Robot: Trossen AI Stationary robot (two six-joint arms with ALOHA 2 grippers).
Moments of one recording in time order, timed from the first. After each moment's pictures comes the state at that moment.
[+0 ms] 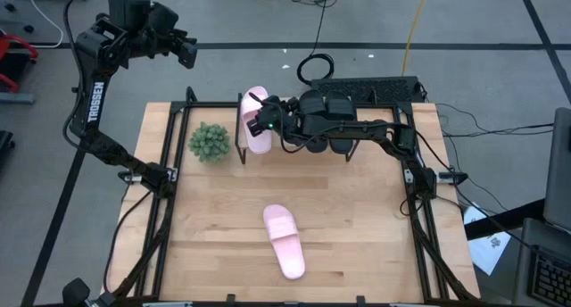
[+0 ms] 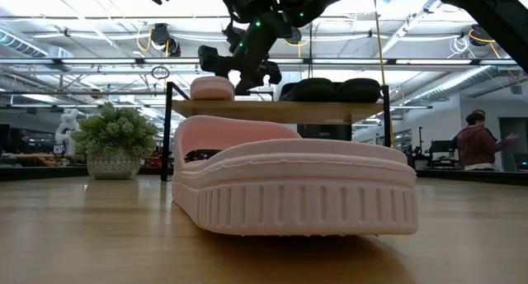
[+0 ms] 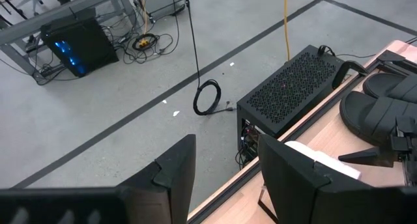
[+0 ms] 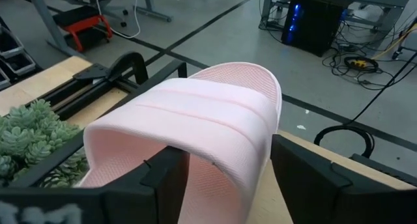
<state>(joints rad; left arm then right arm) 1.03 1.46 2.20 -1.28 0.05 0.15 -0.22 2.13 1.81 -0.22 0.68 0.40</state>
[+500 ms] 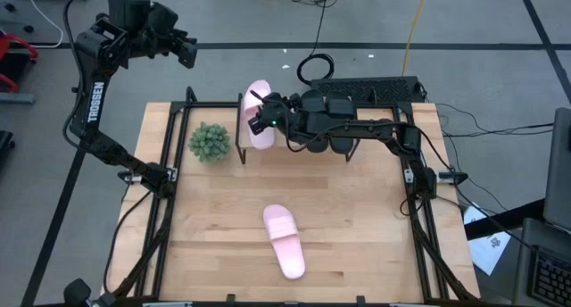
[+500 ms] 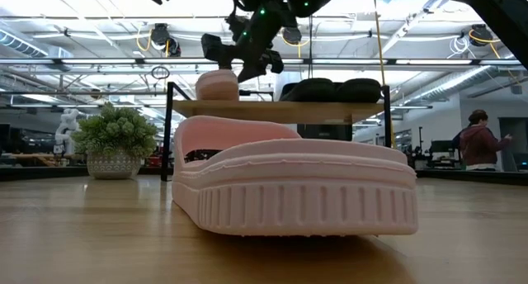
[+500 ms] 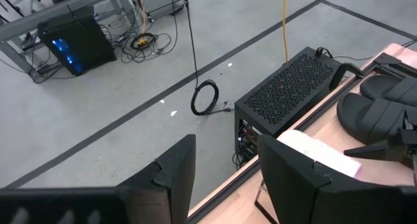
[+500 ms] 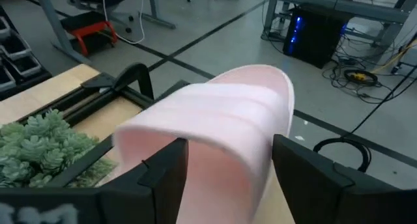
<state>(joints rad) 1.02 1.46 2.20 -1.28 0.05 0.14 -0.22 2.09 1.81 -0.23 0.68 0.35</state>
